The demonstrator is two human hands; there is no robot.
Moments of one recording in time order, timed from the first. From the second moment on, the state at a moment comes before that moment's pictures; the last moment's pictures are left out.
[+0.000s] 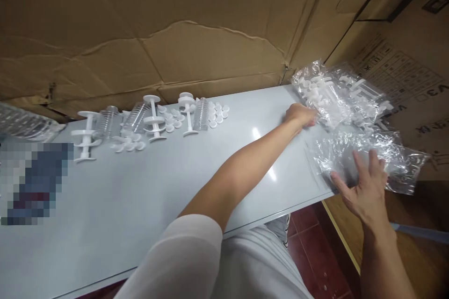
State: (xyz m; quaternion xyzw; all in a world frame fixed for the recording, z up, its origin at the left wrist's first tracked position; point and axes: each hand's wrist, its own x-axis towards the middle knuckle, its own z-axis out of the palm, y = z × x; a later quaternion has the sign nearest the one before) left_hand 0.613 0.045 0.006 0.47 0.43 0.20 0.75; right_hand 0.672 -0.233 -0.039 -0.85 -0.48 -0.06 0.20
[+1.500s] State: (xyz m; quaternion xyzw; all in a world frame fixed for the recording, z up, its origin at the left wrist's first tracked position) left_hand 0.494 0.057 0.112 0.77 0.25 0.49 0.31; right_hand 0.676 -0.195 0.005 -0.67 -0.62 -0.28 0.29
